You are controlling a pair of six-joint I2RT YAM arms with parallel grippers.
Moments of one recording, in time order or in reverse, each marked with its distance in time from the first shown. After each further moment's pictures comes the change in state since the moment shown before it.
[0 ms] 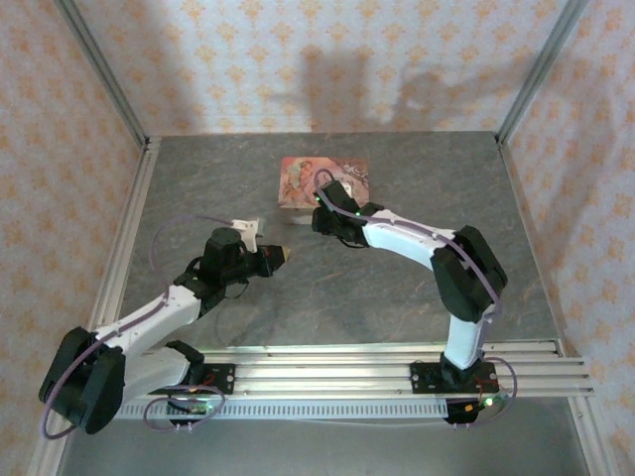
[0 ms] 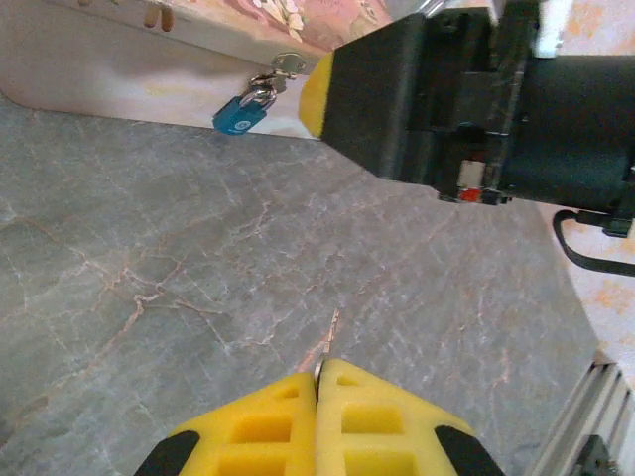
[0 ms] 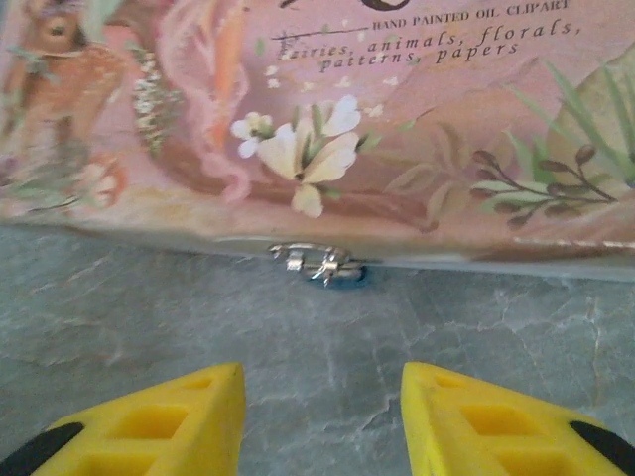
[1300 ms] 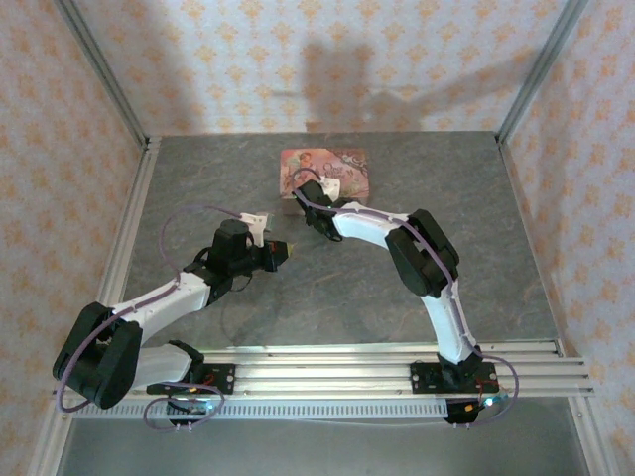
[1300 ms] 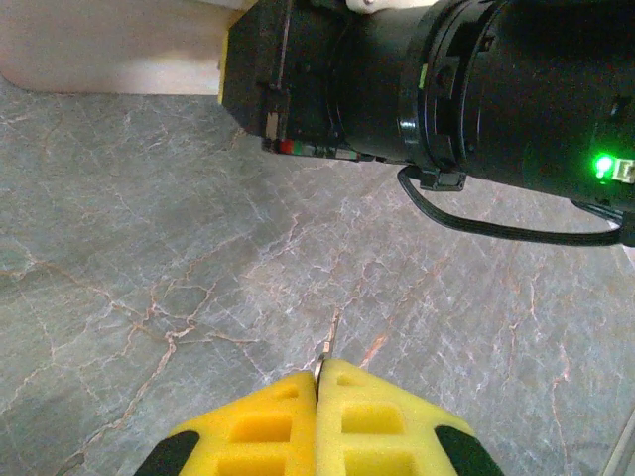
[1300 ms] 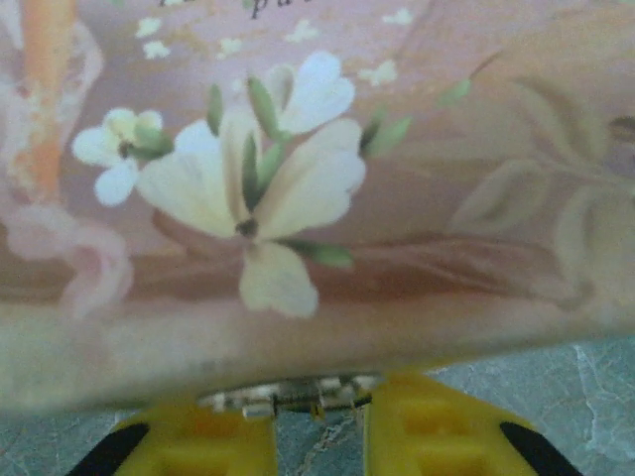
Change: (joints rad) left arm 0.017 0.126 0.048 0.029 0.000 0.121; right arm 0.010 0.319 0.270 -0.025 0.251 0.061
